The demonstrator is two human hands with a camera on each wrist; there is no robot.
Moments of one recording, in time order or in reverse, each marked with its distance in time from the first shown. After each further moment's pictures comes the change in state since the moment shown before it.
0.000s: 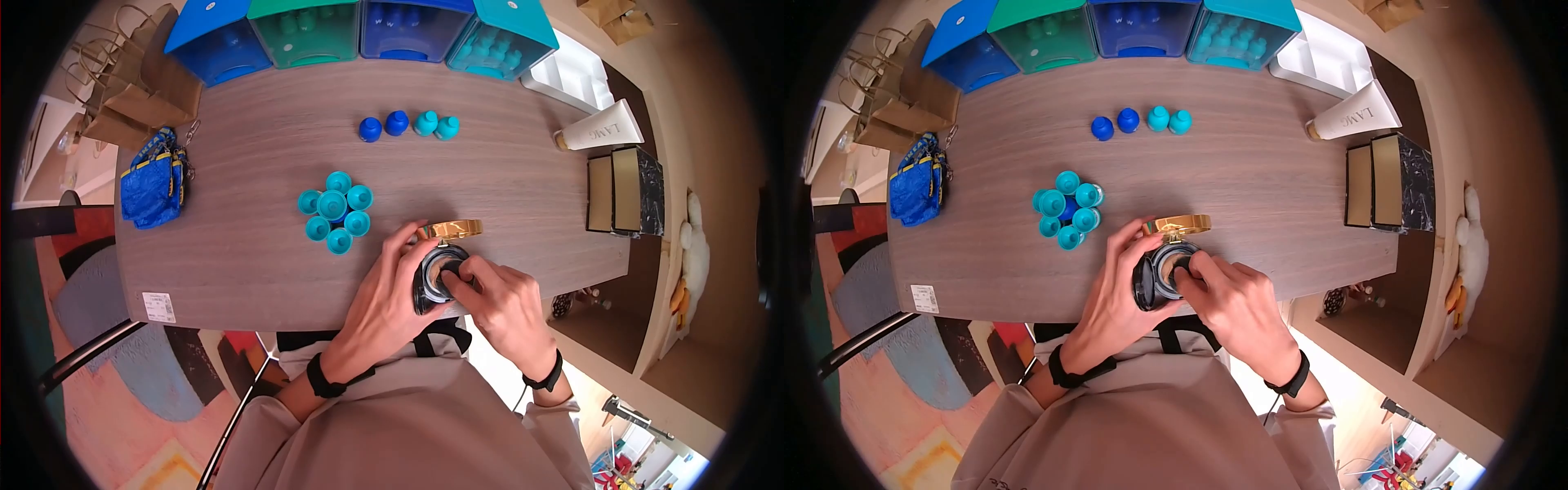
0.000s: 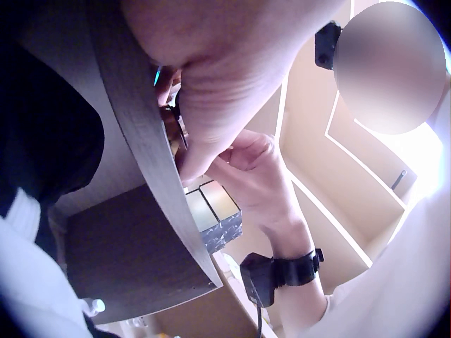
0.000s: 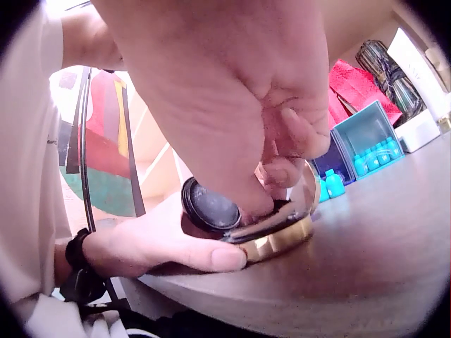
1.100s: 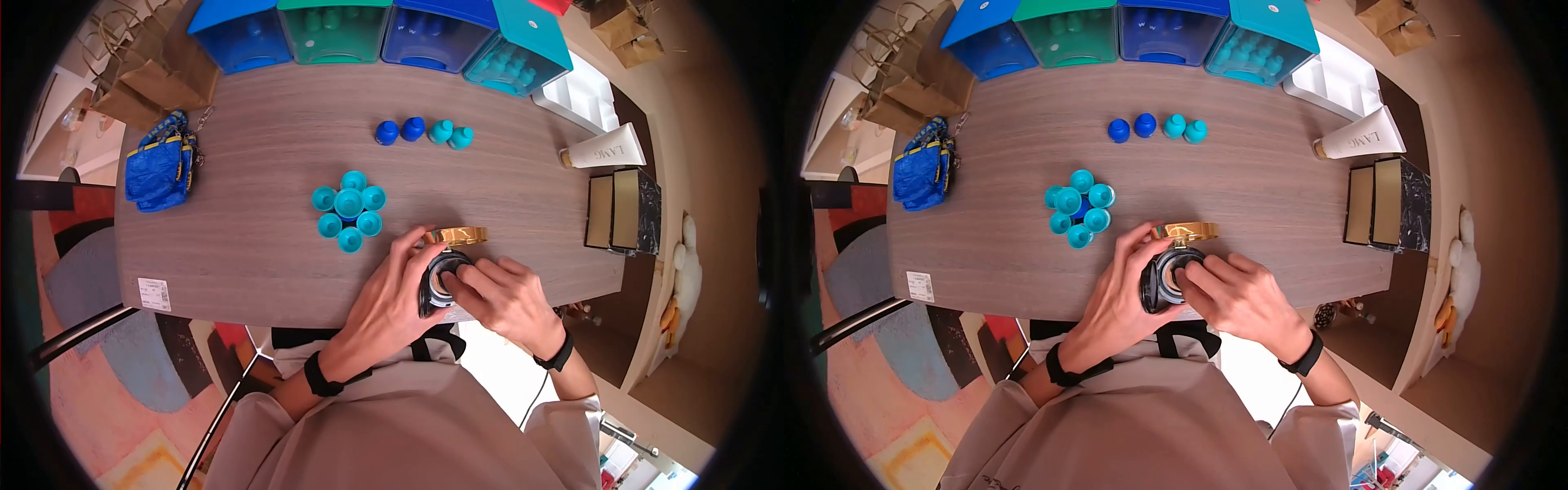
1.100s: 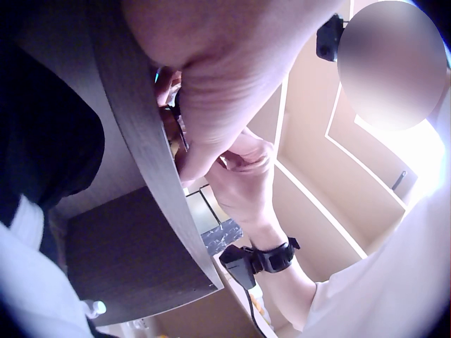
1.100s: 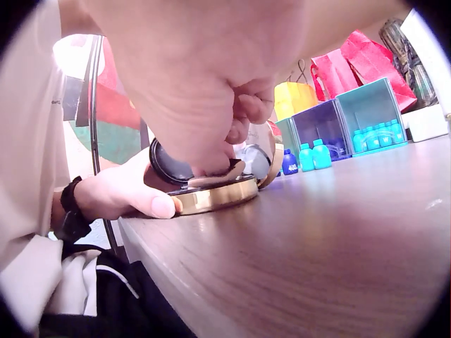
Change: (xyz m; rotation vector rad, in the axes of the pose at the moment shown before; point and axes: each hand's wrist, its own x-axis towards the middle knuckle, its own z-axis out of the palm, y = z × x) left_hand -0.002 0.000 -0.003 0.005 -0.018 -0.006; right_hand 0.012 0.029 0.003 -0.188 0.010 -0.369
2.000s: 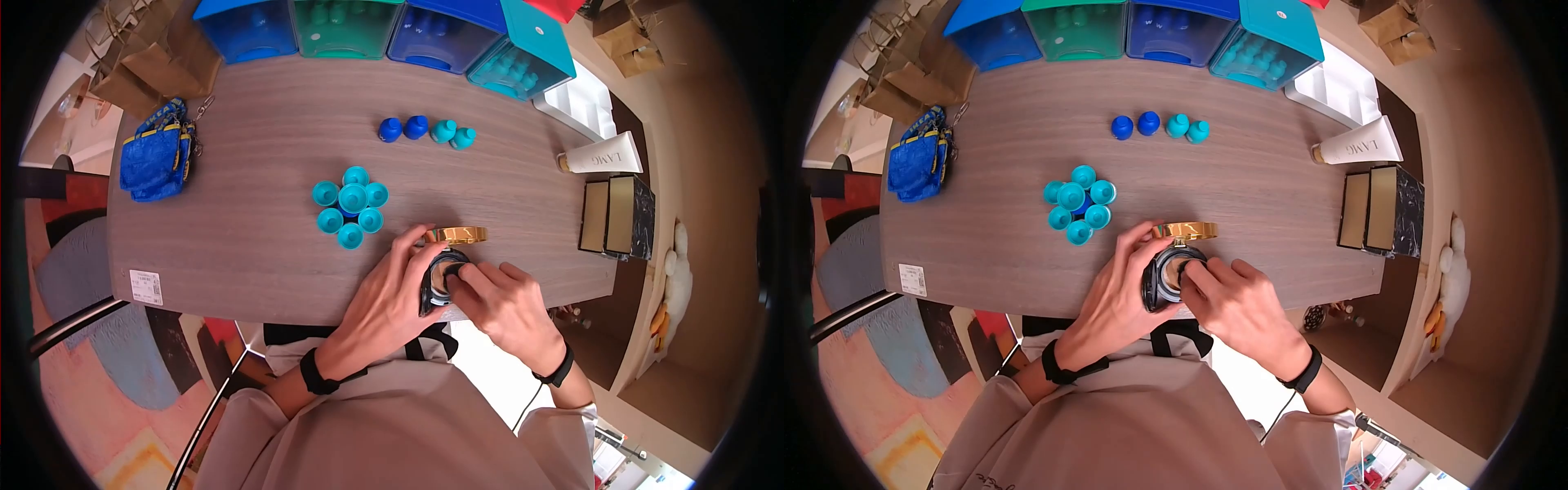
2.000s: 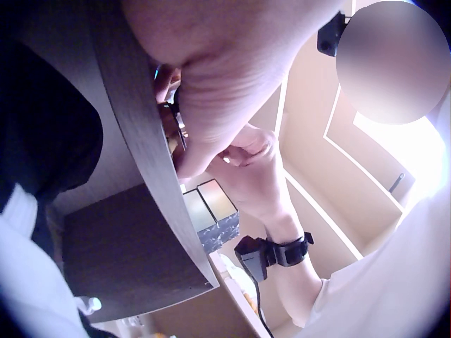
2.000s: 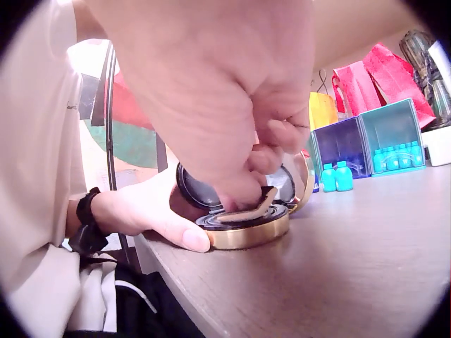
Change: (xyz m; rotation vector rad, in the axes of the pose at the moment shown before) left_hand -0.001 -0.001 0.001 -0.007 -0.026 -0.033; right_hand 0.007 -0.014 -0.016 -0.004 -0.121 0.081
